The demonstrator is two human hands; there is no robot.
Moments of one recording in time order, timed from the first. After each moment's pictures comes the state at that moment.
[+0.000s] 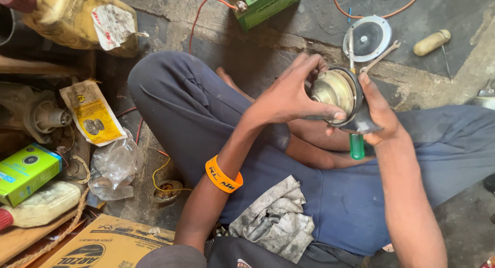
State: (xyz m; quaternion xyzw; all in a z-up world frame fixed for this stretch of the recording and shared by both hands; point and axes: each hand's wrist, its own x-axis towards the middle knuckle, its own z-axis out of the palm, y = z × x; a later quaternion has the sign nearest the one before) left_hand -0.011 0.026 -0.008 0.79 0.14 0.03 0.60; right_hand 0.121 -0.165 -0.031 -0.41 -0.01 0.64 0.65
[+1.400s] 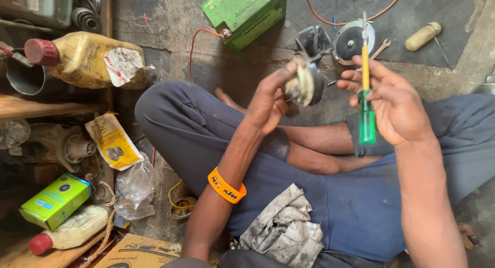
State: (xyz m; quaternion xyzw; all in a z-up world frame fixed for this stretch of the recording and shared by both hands) left_hand -0.004 0.026 -0.023 0.30 0.32 0.03 0.90; right_hand 0.150 -0.178 0.004 -0.48 -0.07 0.51 0.71
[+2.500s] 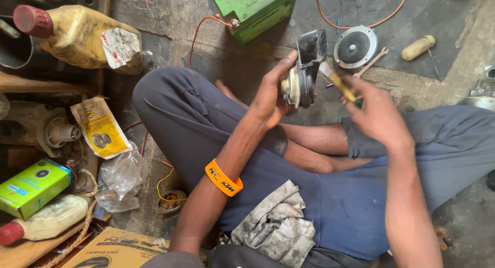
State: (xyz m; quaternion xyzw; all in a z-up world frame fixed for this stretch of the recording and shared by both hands) left_hand -0.001 0.025 -0.015 0.25 0.32 0.04 0.91; right_hand 0.134 -0.166 -0.003 -0.85 -0.37 0.28 0.24
